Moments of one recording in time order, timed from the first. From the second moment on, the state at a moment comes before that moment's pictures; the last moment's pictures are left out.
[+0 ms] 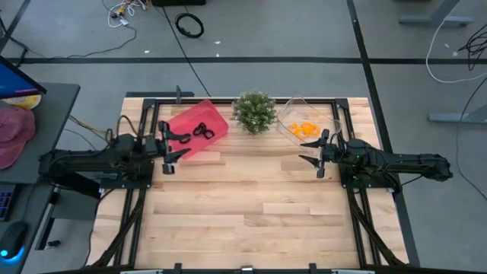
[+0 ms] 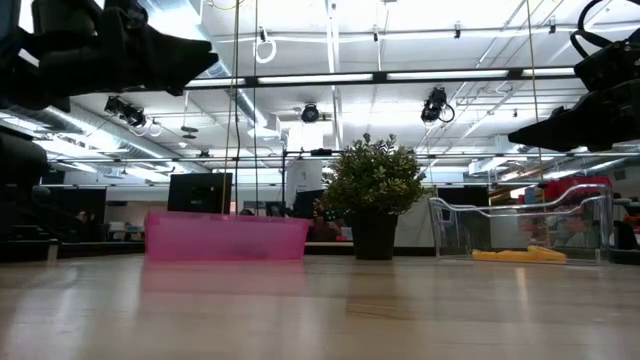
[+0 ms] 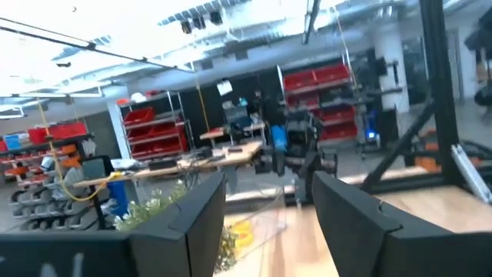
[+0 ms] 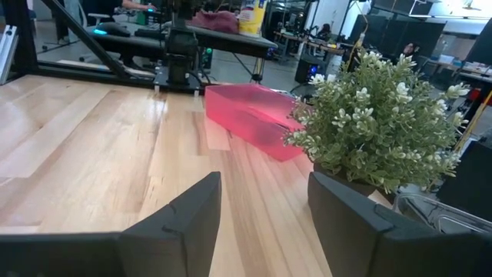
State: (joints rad) left arm 0.10 0.35 0.16 0.45 -0.05 0.22; right arm -0.13 0.20 0.02 0.09 0.07 -0.19
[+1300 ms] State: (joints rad) left arm 0.07 0.00 0.06 0.00 -0.08 0.17; right arm -0.13 0.20 0.02 0.09 0.07 -0.19
